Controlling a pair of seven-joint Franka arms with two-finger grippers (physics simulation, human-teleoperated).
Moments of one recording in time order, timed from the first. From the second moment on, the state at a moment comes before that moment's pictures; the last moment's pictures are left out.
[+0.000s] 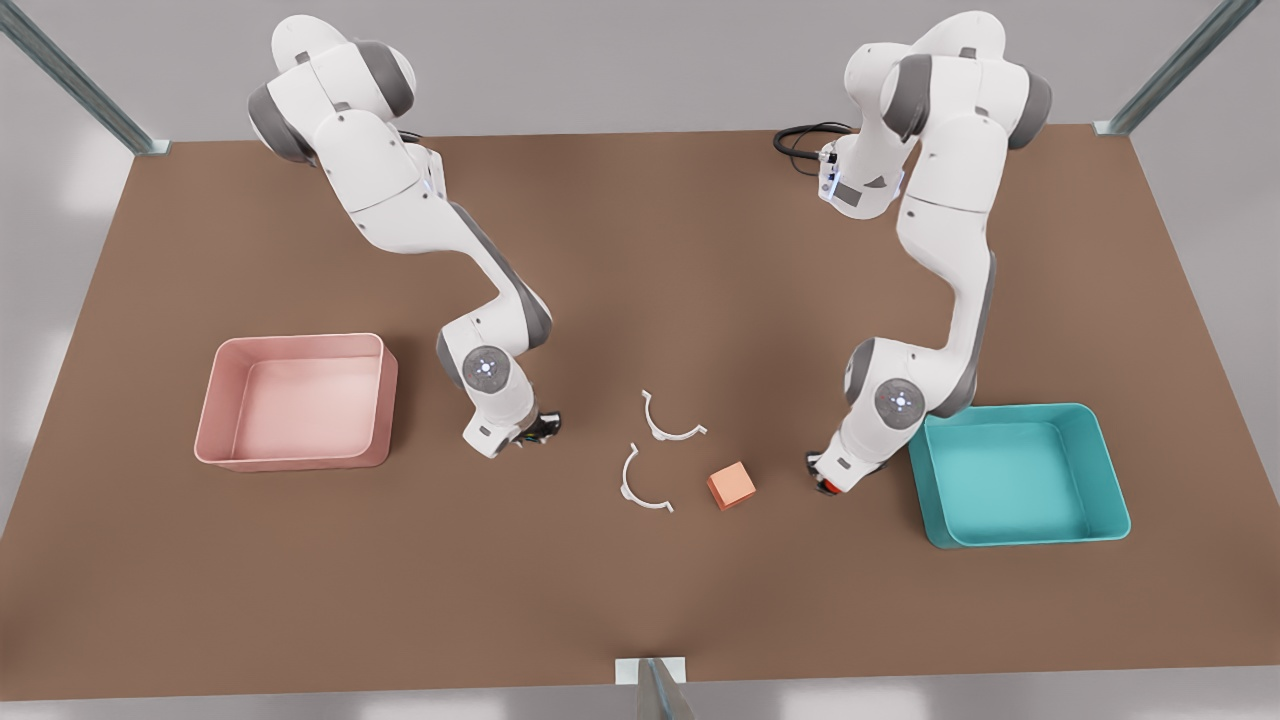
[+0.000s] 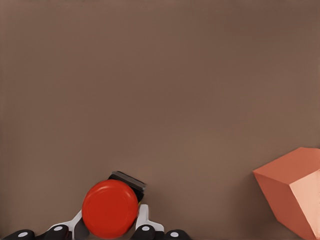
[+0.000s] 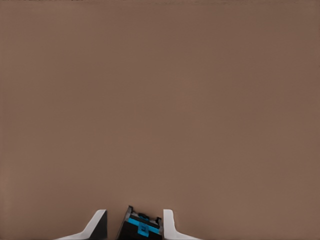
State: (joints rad) left arm -0.24 0.63 -0.01 -1.74 0.03 2.47 -0.25; right arm 0.42 0.63 0.09 -1.82 -0.06 2.51 0.41
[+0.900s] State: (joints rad) left arm 0.10 0.35 -0.01 -1.83 -0.07 2.19 0.16; right arm 0.14 0.17 0.10 -2.06 -0.05 2.35 0.34
